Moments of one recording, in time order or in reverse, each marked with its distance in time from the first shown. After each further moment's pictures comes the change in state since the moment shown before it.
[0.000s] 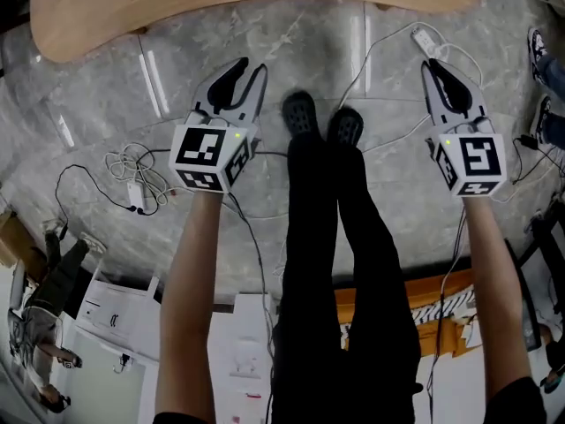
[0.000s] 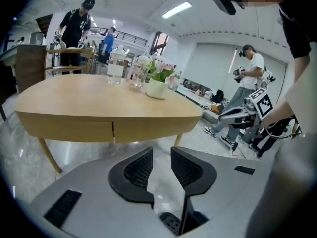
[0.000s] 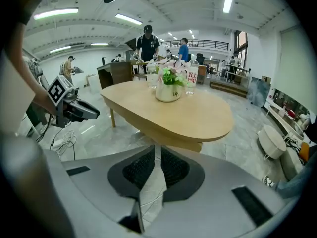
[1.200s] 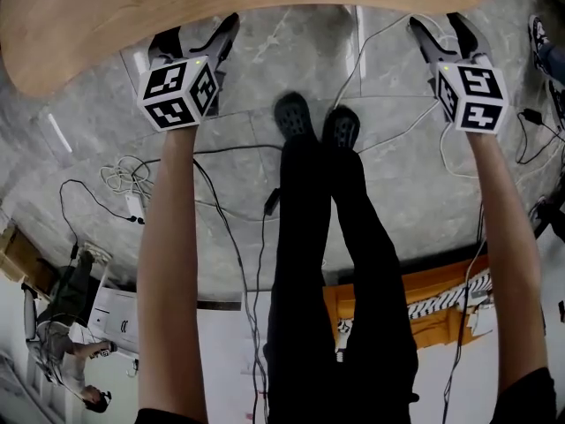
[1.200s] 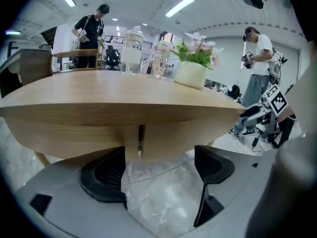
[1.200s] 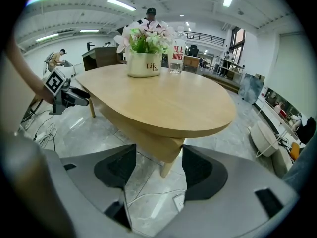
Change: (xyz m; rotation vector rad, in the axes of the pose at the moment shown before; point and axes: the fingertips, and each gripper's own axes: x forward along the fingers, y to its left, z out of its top) left arm 0.109 0.114 0.007 0.011 -0.024 0.156; right arm 0.100 -0.088 -0.042 0.002 0.116 -0.115
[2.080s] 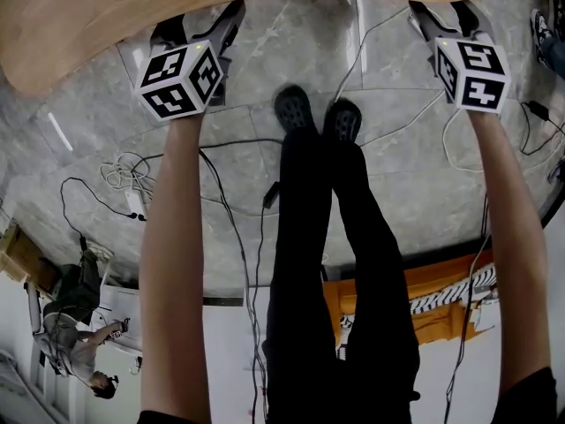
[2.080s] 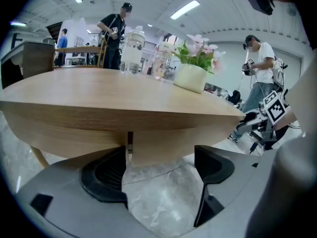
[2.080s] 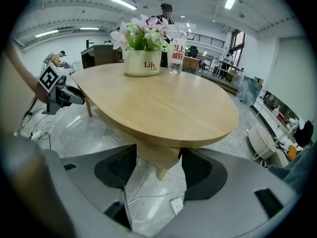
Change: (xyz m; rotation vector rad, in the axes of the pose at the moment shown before) left arm 0.004 -0.016 0.008 -0.046 -0.018 -0.017; right arm 0.011 -0.006 0.010 -0.014 -0.007 -0.033
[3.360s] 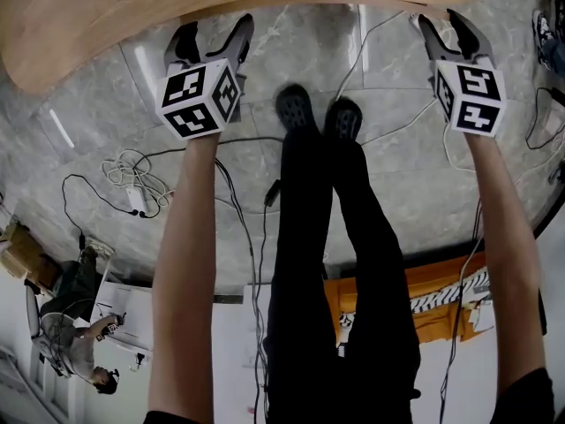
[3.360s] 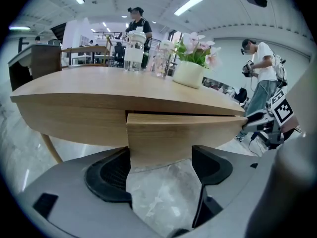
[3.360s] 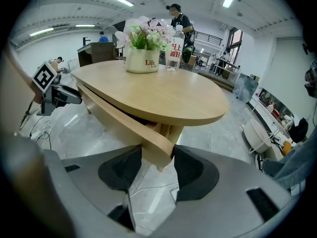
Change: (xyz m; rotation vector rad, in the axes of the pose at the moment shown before) left arm -0.021 -0.014 -0.019 -0.035 0.043 0.073; right arm -0.024 0.007 -0.021 0.018 0.046 -0.037
